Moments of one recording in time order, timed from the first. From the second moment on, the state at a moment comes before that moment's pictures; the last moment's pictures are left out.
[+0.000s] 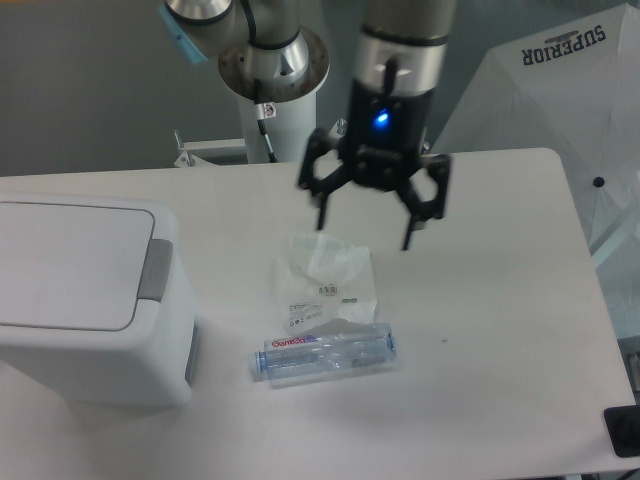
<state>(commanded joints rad) 2.45 -1.72 -1.42 -1.17 1.20 0.47</state>
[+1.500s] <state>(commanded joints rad) 2.31 -1.72 -1.57 -1.05 1.14 0.22</state>
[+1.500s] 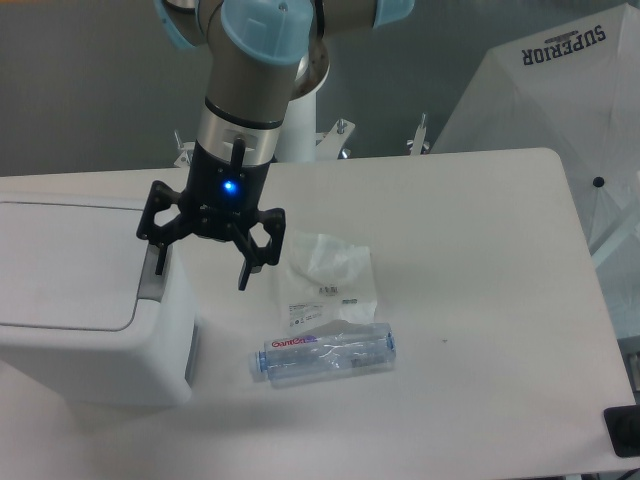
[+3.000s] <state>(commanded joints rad) 2.31 -1.73 -1.58 -1.04 1.14 0.22</state>
